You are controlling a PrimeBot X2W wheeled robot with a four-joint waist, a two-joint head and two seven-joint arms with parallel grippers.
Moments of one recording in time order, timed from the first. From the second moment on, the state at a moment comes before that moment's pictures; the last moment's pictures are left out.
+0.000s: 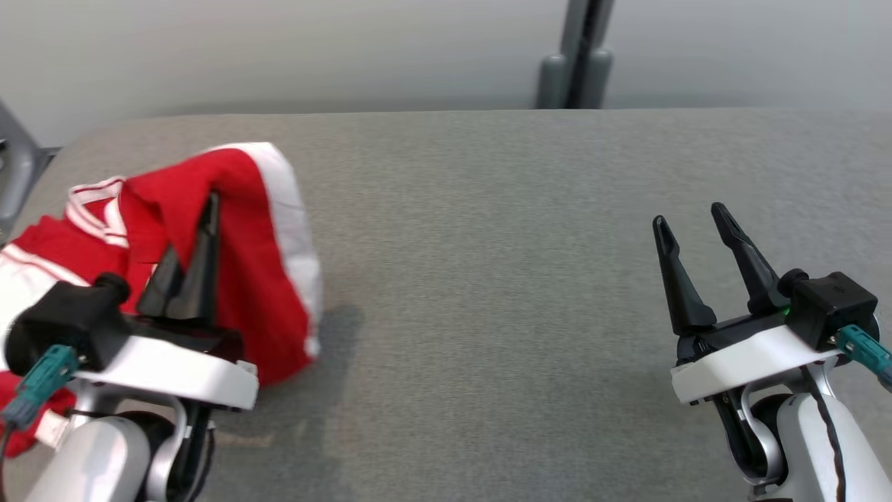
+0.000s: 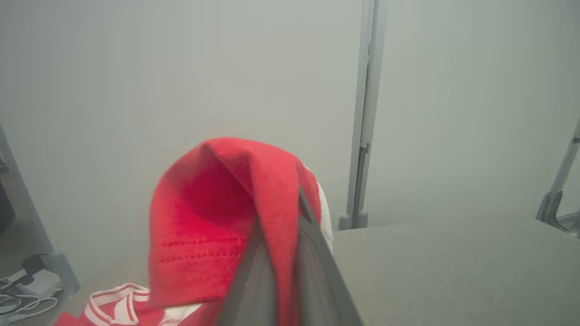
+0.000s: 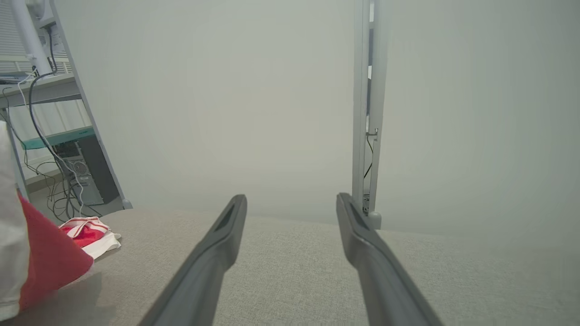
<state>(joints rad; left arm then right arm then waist) -0.21 0.44 -0.30 -0.24 -0.51 0.24 -0.03 -0.25 -0.07 0.11 0.07 0.21 0.13 -0.10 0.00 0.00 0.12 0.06</state>
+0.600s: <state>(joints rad) -0.43 0.26 -0.58 -0.02 -0.50 0.07 0.06 -0.26 -0.05 0.10 0.09 0.25 0.13 -0.16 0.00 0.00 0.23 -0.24</state>
